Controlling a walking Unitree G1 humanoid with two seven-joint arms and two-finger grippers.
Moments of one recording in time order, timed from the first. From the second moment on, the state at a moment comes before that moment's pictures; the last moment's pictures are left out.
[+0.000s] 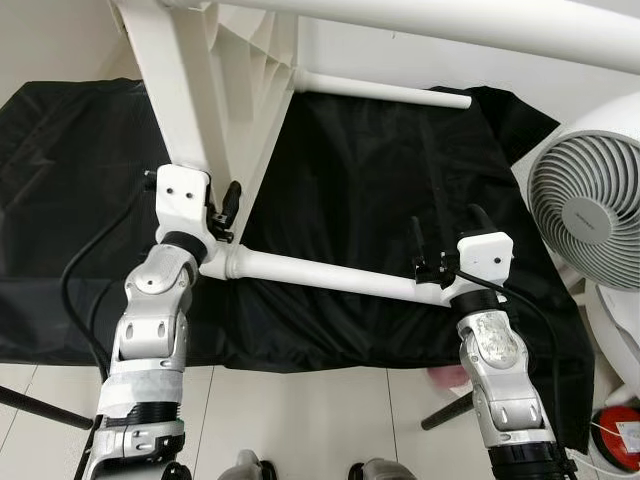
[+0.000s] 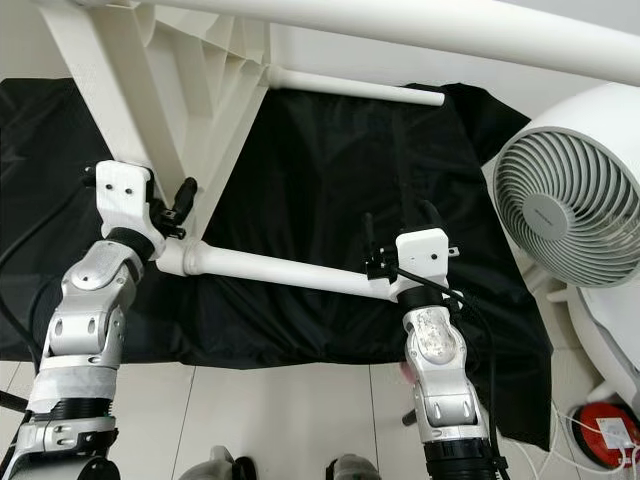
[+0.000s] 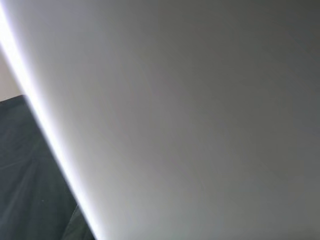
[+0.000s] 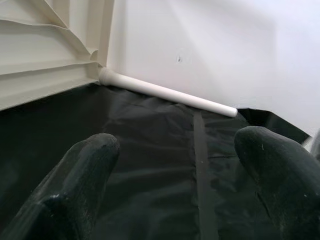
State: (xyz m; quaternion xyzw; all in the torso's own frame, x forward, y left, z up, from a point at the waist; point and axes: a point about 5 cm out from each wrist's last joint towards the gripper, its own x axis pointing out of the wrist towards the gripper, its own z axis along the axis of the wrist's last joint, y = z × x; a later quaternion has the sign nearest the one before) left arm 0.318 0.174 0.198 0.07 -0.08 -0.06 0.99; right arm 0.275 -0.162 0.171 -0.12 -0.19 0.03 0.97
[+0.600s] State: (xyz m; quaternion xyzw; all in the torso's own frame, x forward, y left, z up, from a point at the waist) left arm 0.269 0.271 0.206 0.11 -0.08 0.11 0.98; right arm 0.281 -0.160 0.173 -0.12 -0.19 0.05 0.97
